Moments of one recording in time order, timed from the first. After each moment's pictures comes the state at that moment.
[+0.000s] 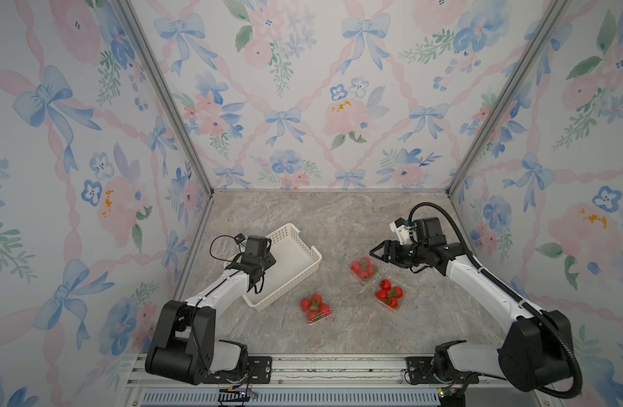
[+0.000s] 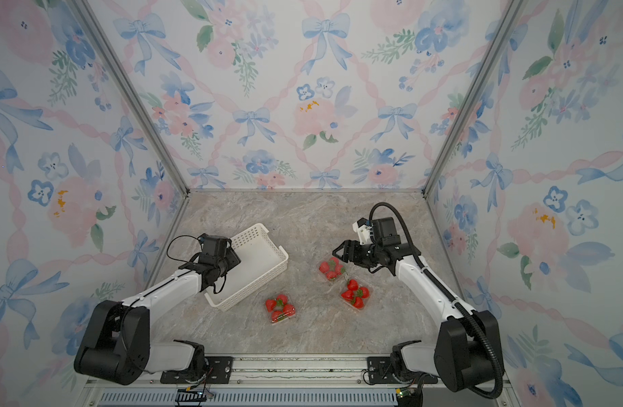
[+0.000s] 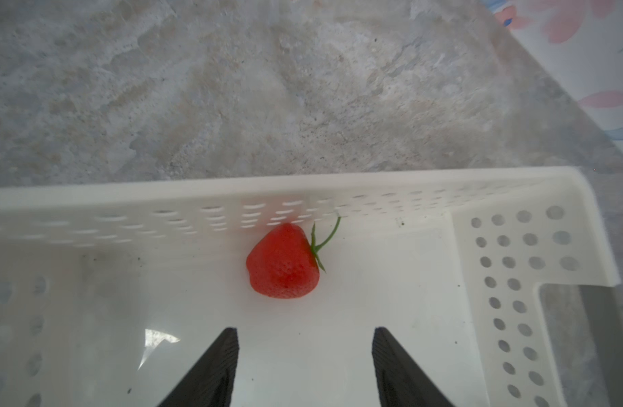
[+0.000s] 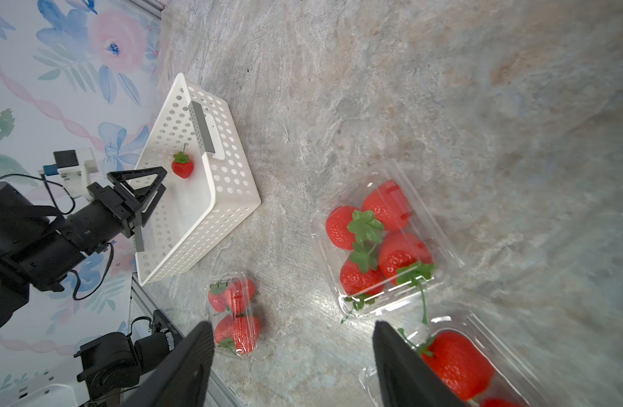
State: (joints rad) left arm -0.20 1.39 0.67 -0.19 -0.23 -0.75; right arm 0.26 1.34 0.96 -0.52 -0.56 0.43
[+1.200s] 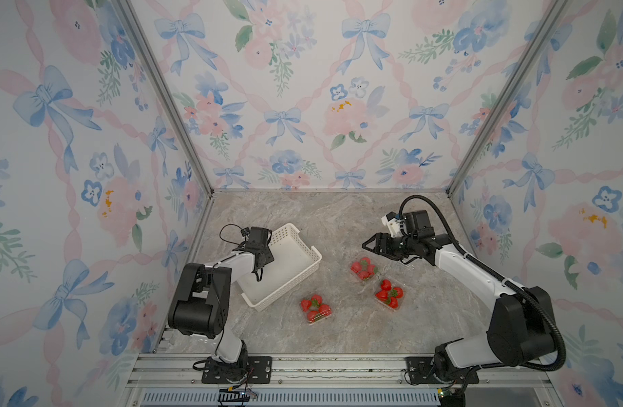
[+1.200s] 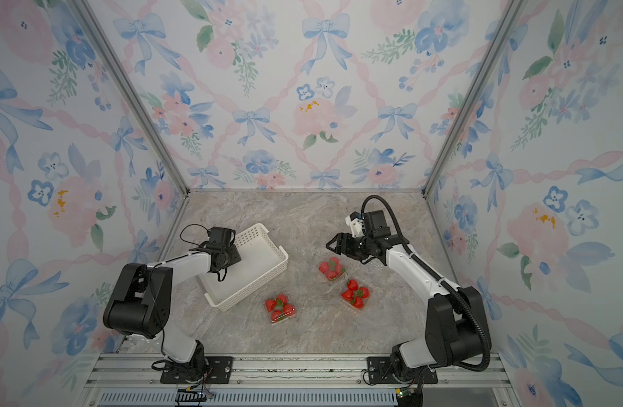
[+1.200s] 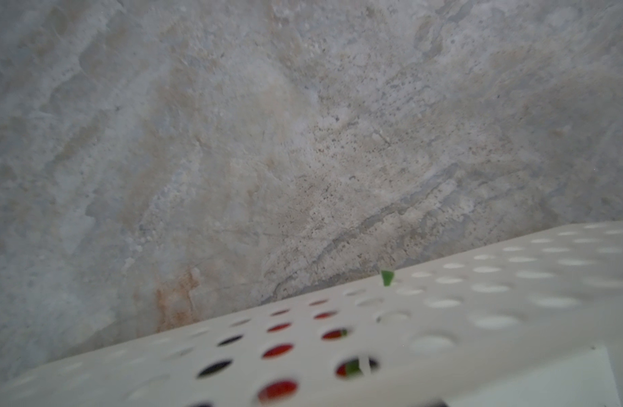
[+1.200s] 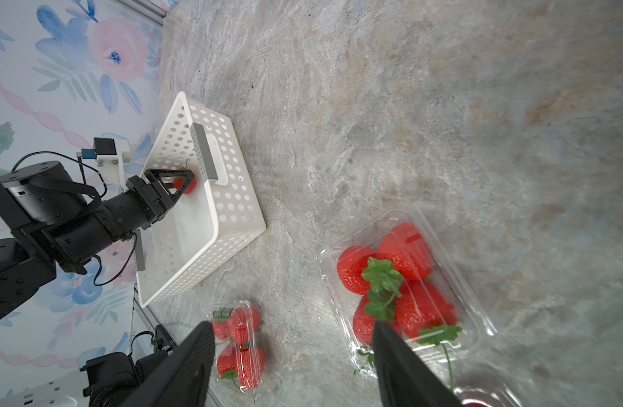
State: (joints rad) left arm -0.15 1.64 0.82 -0.20 -0.24 -0.57; right arm 0.29 1.46 1.03 -0.45 -0.55 0.46
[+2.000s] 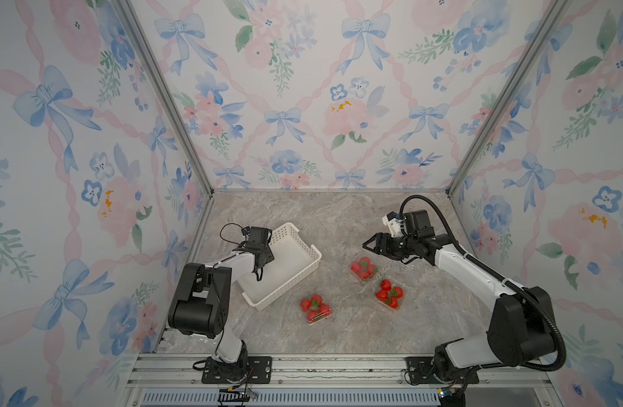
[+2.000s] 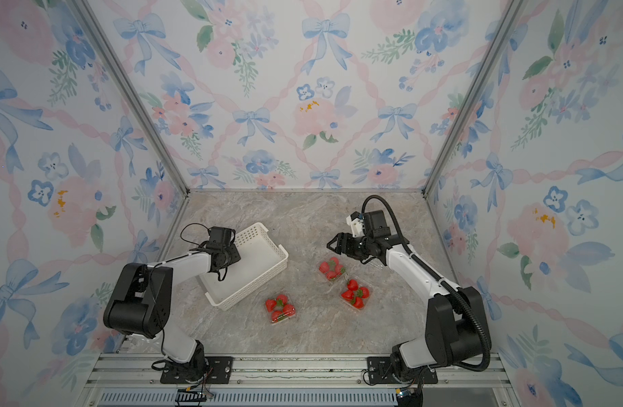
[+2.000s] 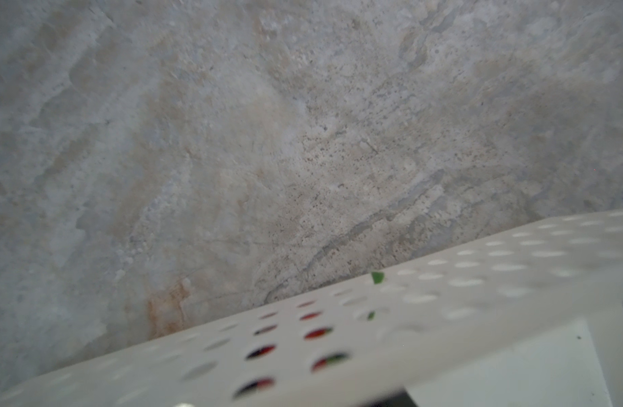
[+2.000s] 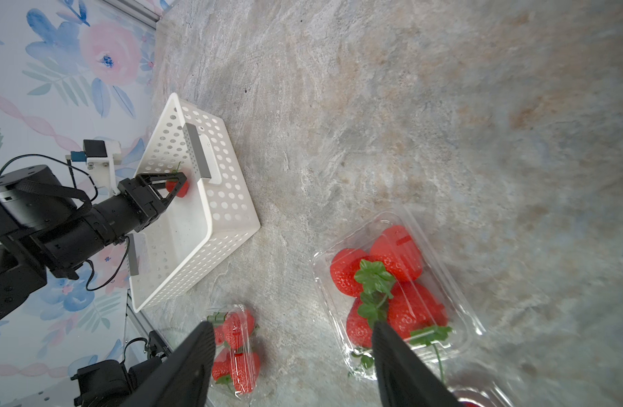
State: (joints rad) left arm -0.16 1.62 0.80 -0.18 -0.23 -0.56; right arm 0.29 1.46 1.03 -0.45 -0.52 0.46
